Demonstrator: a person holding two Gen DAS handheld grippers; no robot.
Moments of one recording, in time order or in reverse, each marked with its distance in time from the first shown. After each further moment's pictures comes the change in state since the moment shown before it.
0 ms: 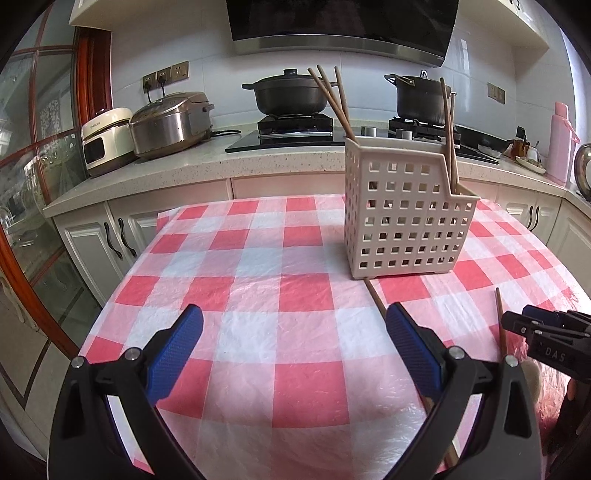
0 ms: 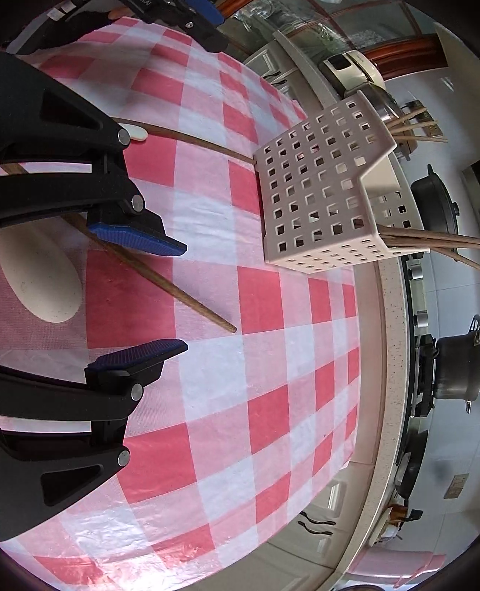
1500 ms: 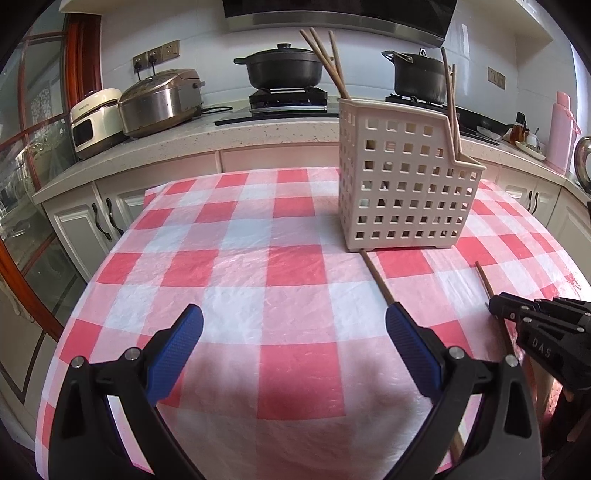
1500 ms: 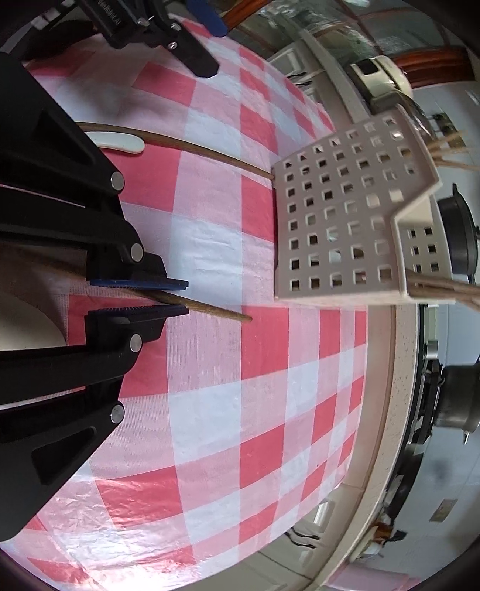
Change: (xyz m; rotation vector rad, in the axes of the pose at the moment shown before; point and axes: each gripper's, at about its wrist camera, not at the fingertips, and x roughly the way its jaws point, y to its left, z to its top) left arm 0.023 -0.007 -0.014 0.004 0.089 -0.027; right arm 0.016 0.030 0.002 -0.062 0.037 -0.006
